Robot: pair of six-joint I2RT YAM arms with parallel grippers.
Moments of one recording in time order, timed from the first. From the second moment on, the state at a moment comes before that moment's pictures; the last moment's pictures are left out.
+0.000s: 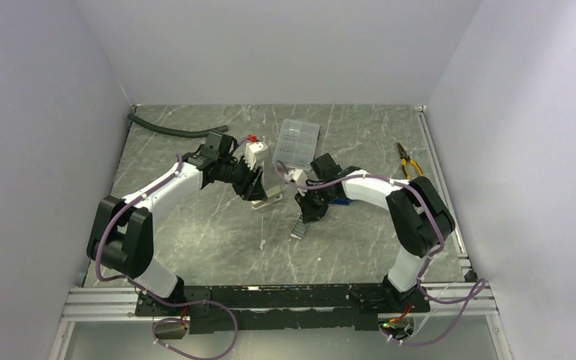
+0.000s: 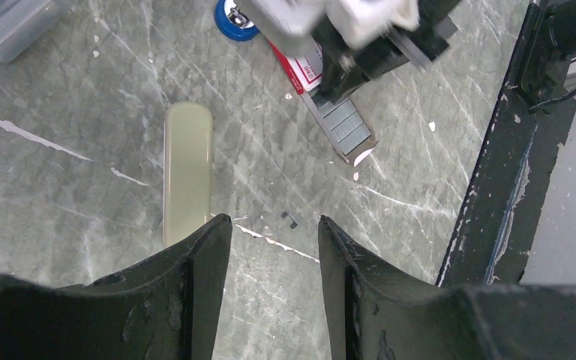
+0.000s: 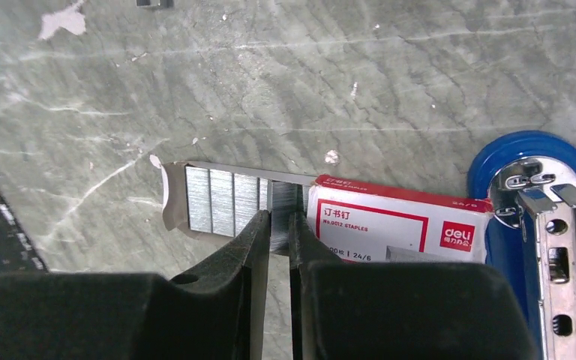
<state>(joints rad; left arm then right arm) -0.41 1.55 1.08 -0.43 0.75 0.27 0.58 1.72 0.98 -0.43 -0.47 -0.39</state>
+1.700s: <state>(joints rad) -0.41 1.55 1.08 -0.44 0.74 0.30 0.55 1.79 1.03 -0.51 -0.65 -0.39</state>
